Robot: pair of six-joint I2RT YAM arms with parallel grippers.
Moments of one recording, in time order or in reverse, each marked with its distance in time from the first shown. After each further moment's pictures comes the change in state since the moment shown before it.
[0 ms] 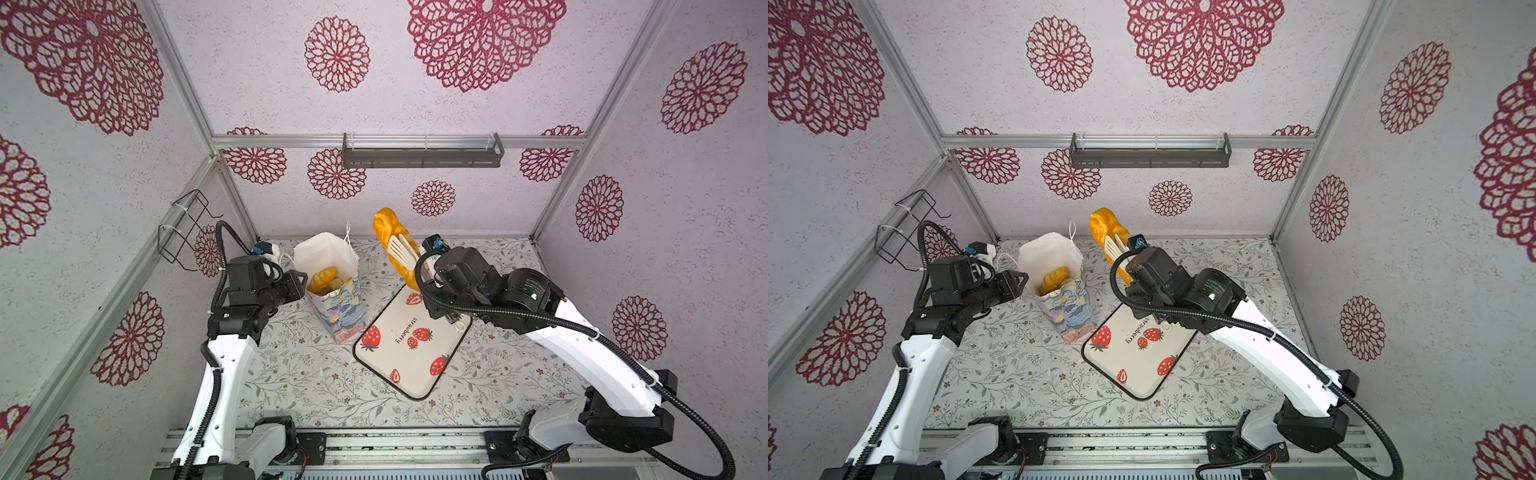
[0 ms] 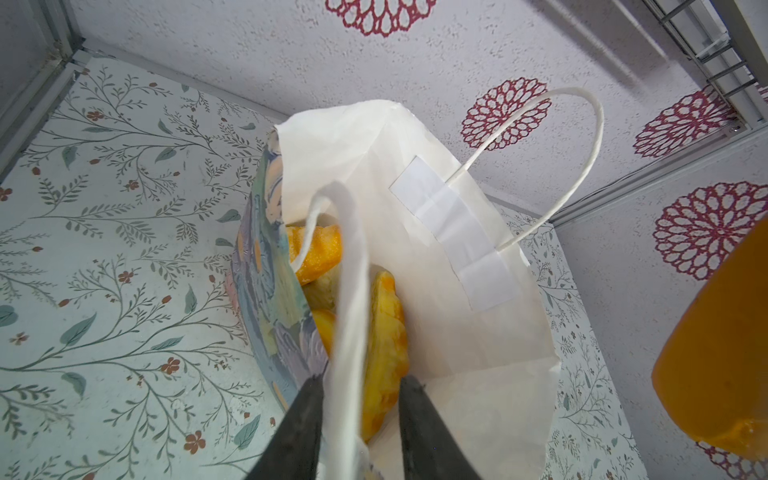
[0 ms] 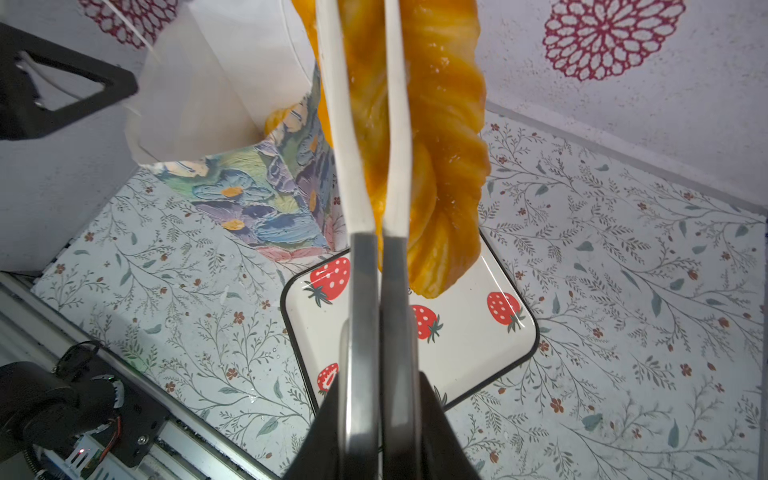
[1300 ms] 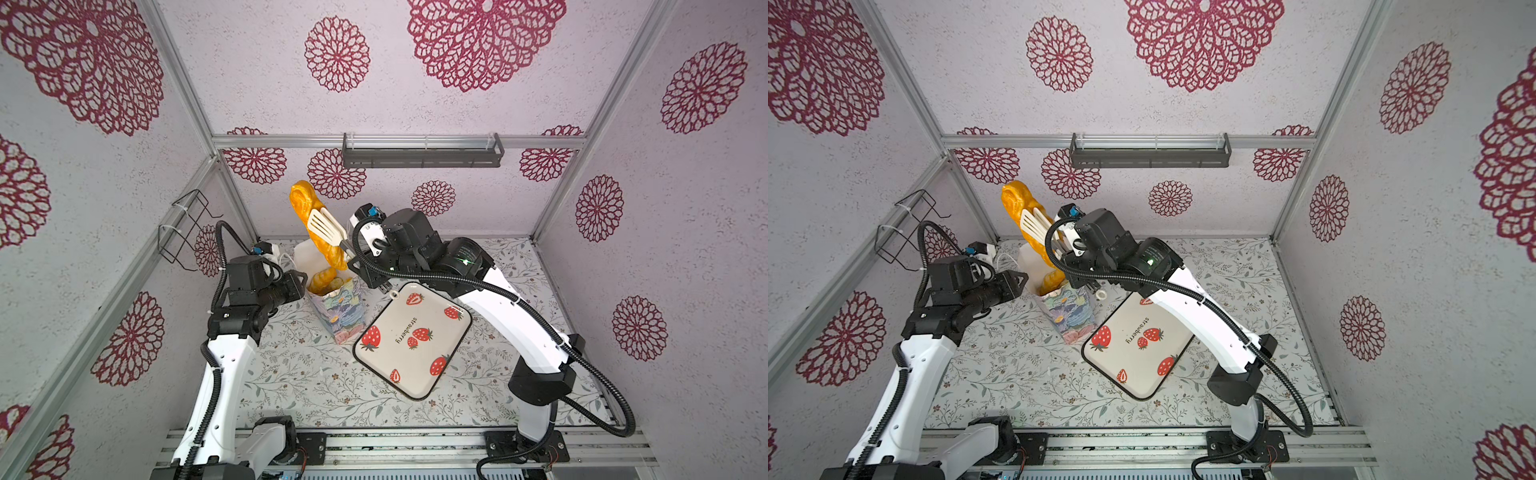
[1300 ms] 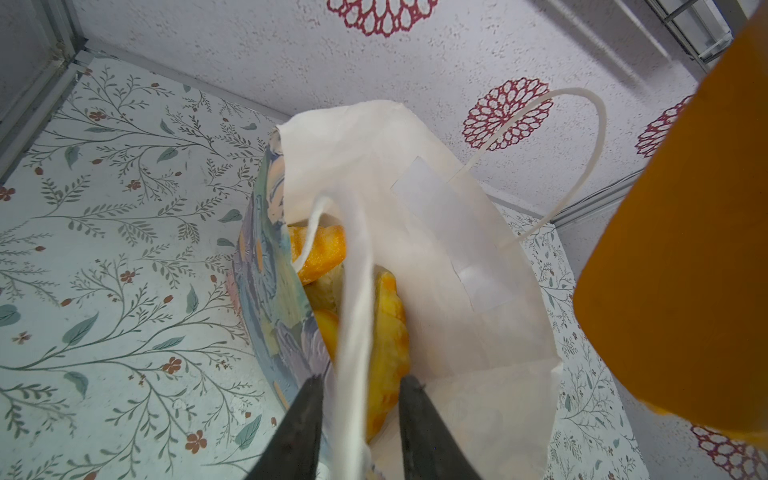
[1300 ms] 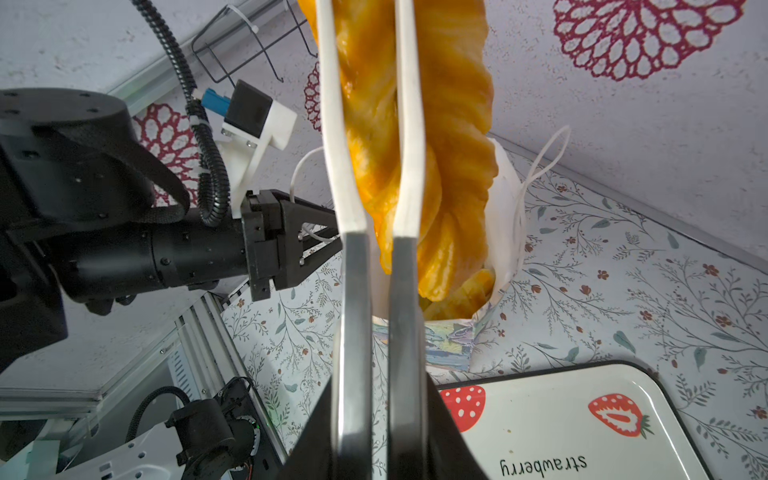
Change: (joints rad) left arm 0.000 0.000 0.000 -0.001 -0.004 0.001; right arm -0.023 0.459 0.546 0.150 -0.358 -0.069
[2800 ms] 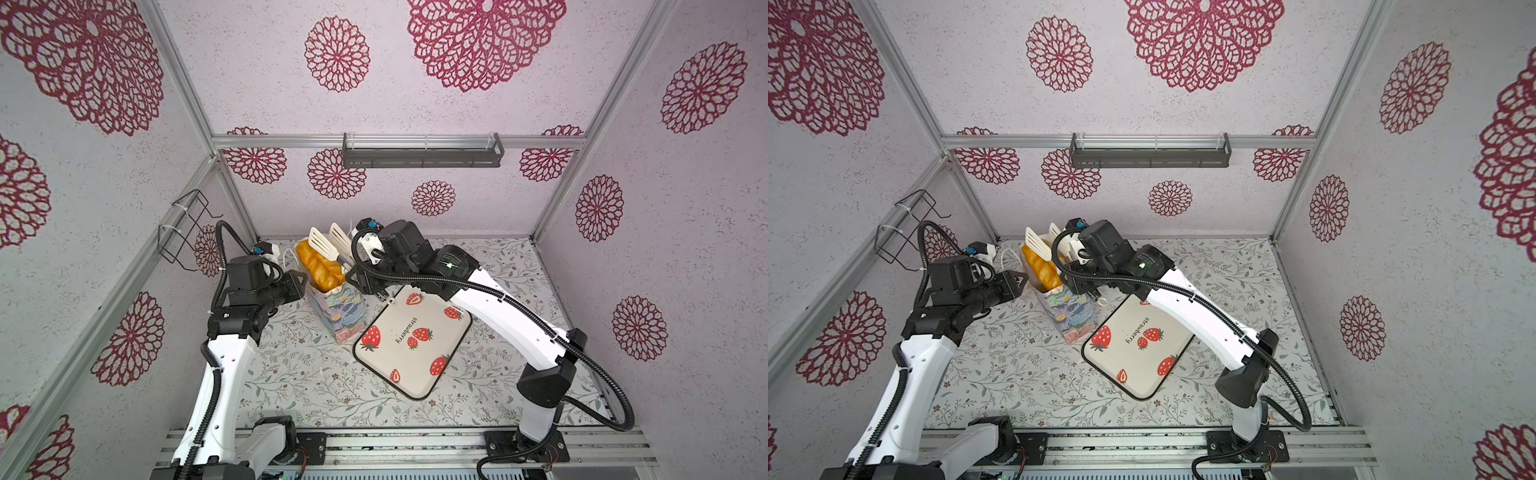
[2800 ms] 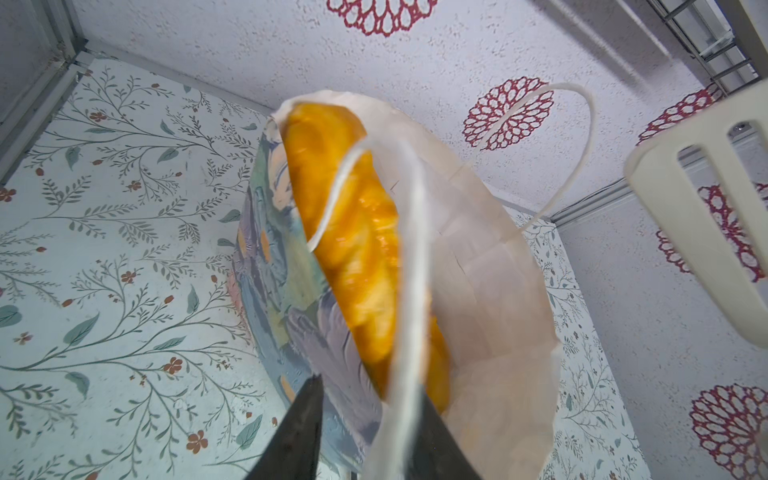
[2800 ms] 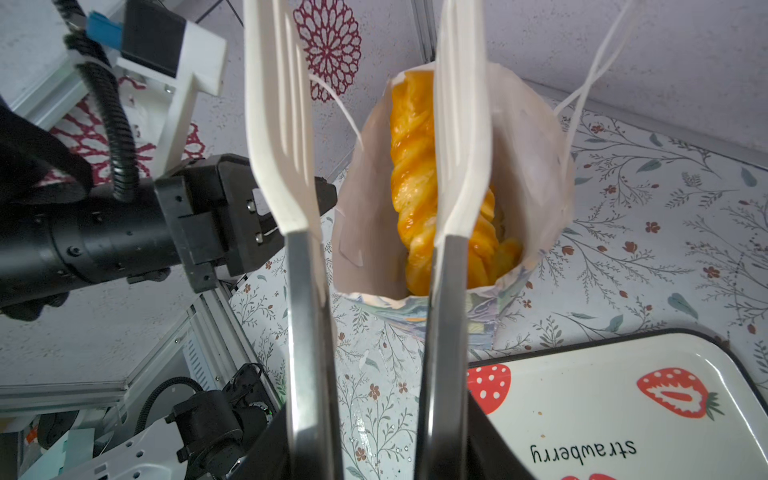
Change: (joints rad) left arm 0.000 0.000 0.000 -0.001 0.000 0.003; right arm -0.031 -0.072 -0.284 0.138 -0.069 0.075
